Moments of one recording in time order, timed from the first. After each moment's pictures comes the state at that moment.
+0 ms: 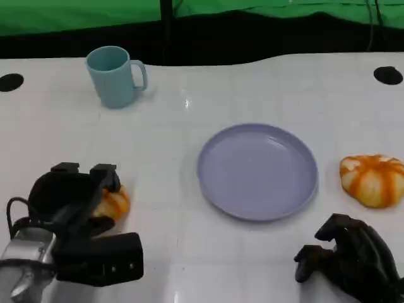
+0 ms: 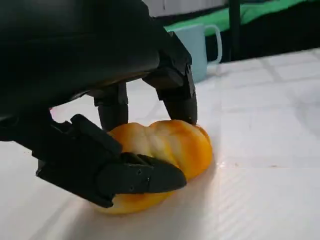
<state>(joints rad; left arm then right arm) -0.37 0.42 -0.40 0.66 0.83 -0.15 0.35 -0.07 0.05 -0.23 0.42 0.53 0.12 0.69</state>
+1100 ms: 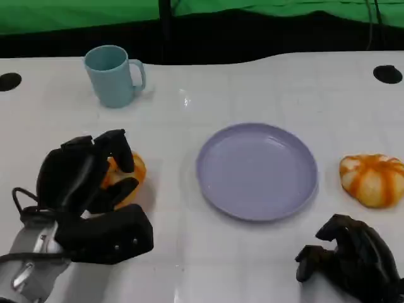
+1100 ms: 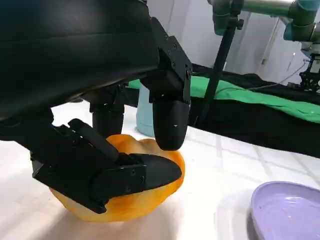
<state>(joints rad) -0.36 0.36 -0.30 0.52 0.62 -0.27 0.41 -0.09 0.04 -0.24 0.46 0.53 0.11 0.69</state>
